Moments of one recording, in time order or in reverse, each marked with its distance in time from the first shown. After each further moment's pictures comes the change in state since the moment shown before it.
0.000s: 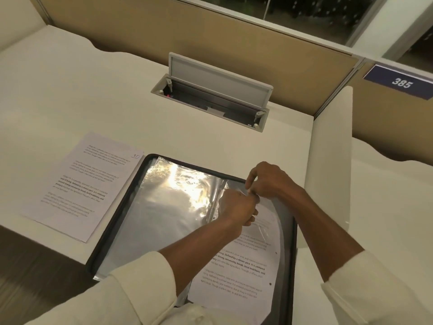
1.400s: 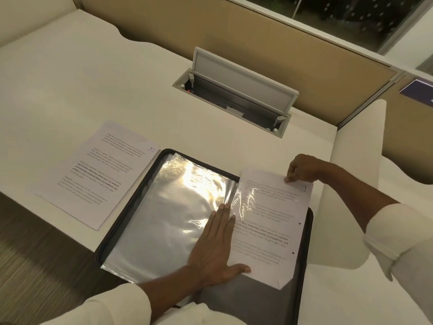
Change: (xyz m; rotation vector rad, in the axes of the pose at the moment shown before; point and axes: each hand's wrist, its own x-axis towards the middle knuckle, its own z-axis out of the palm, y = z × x) left_hand 0.009 -0.144 -0.069 1.156 0.079 0.859; right_hand 0.106 0.068 -0.054 -0.194 -0.164 -0.049
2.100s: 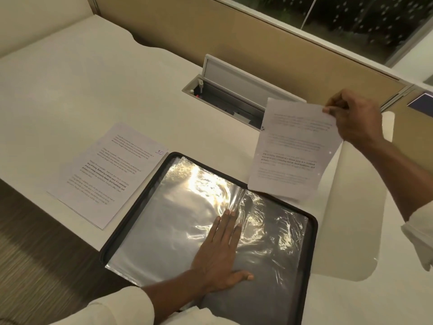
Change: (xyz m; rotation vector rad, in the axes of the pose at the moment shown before) left_hand 0.001 0.003 -0.004 0.101 -0.123 -0.008; right_hand -0.050 -0.020 -0.116 0.067 1.049 -0.393
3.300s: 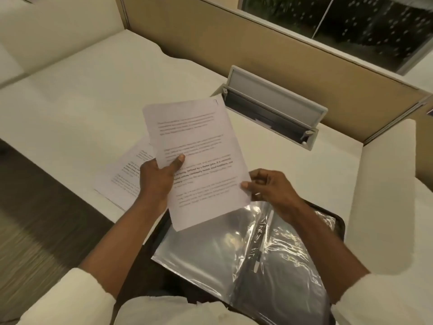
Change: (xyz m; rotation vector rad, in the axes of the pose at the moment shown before) left_hand -0.066 -0.170 -0.206 -1.571 0.793 -0.675; right_hand -0.157 -0.223 0.098 1.104 -0.669 0.541
